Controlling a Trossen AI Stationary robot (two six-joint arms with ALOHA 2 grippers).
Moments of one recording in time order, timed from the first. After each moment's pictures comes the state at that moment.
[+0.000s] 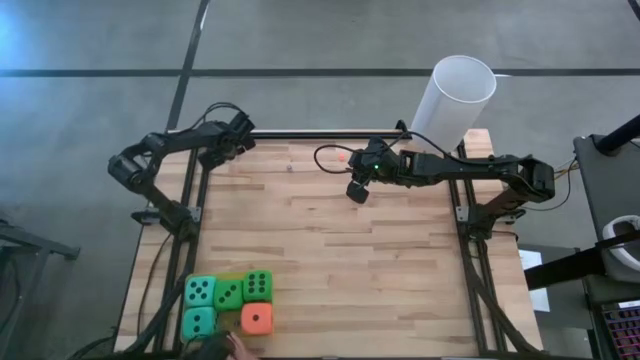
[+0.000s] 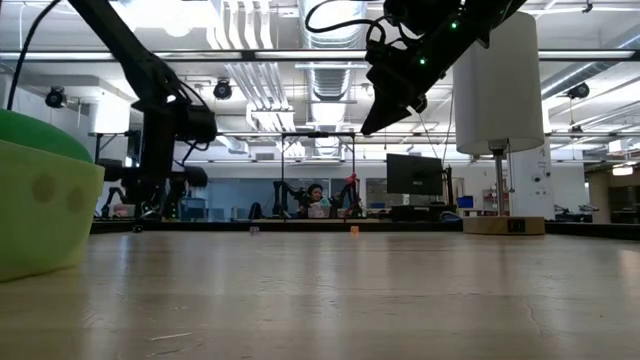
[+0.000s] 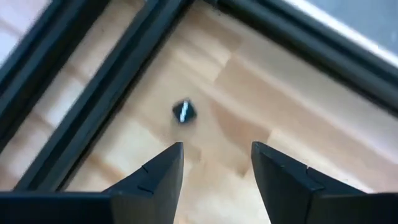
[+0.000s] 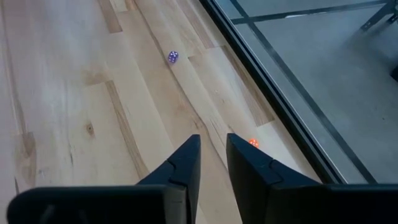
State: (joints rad) left arm 0.95 1.59 0.87 -0.67 -0.41 -1.16; right arm -0.24 1.49 1.04 -0.25 0.29 0.01
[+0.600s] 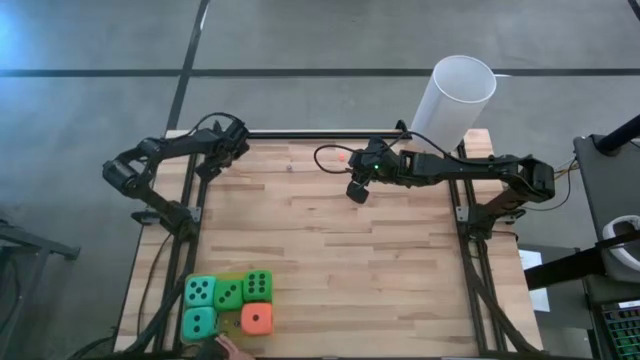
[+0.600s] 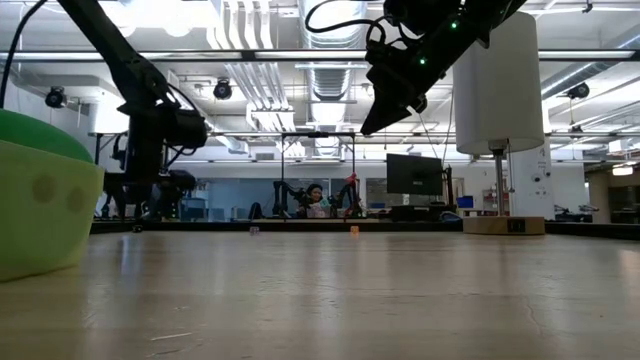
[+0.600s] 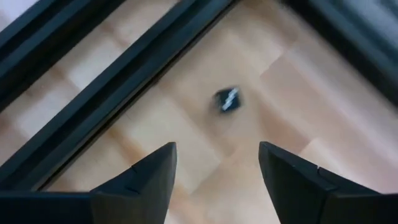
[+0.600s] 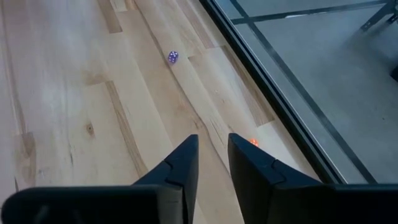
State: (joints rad) left arm 0.95 1.54 0.76 -0.64 -0.40 -1.37; right arm -0.24 1.49 1.04 -0.25 0.29 0.01
